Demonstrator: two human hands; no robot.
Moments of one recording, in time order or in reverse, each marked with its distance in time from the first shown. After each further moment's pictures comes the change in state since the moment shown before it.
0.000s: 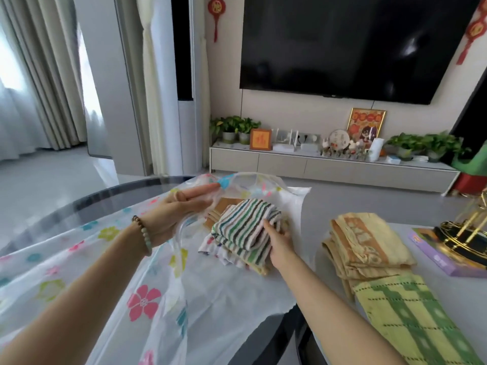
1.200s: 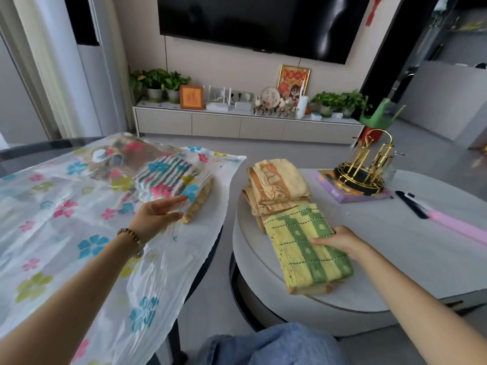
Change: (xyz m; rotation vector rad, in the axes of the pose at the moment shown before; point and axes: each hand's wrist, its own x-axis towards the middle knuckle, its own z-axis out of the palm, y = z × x) left_hand 0.017 -0.135 0.106 0.316 0.140 -0.084; right_hand -0.100 -0.099 -0.329 -1.034 0.304 0.221
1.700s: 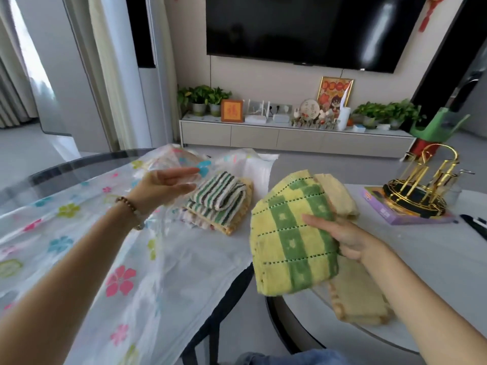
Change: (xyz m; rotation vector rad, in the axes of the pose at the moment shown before) left_hand -0.011 0.074 -0.088 -0.013 0.024 0.109; right_hand -0.090 -0.130 0.056 0.515 -0.601 -0.398
